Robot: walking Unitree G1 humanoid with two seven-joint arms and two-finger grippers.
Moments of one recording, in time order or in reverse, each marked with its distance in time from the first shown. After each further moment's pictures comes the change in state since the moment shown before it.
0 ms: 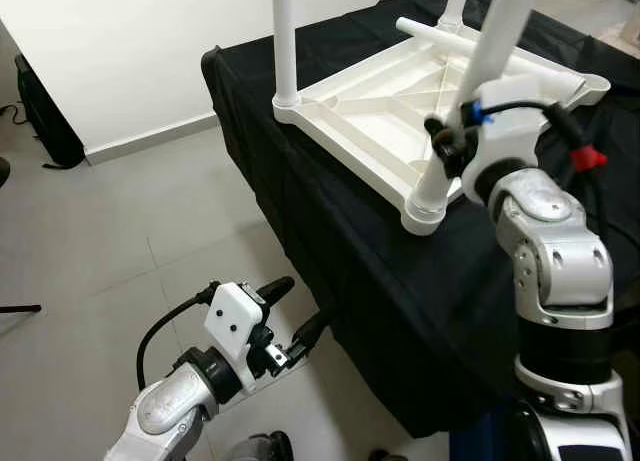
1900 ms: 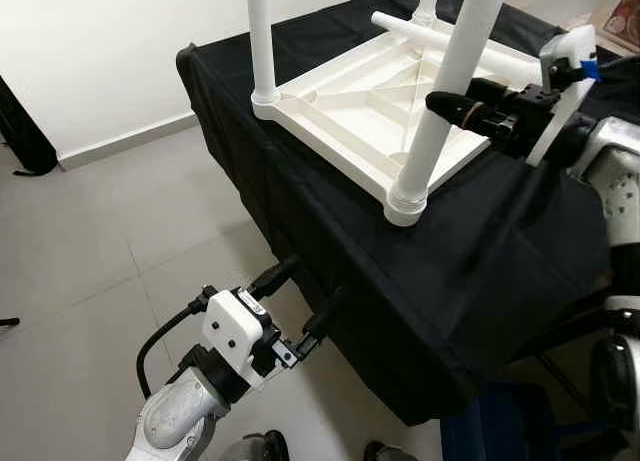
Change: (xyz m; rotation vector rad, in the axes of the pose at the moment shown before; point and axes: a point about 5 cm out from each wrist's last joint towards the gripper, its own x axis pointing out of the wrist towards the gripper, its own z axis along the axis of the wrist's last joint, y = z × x) left arm 0.003 -0.012 0.018 0.103 -0.244 0.025; right arm 0.021 -0.054 0.037 0.060 -0.240 0.657
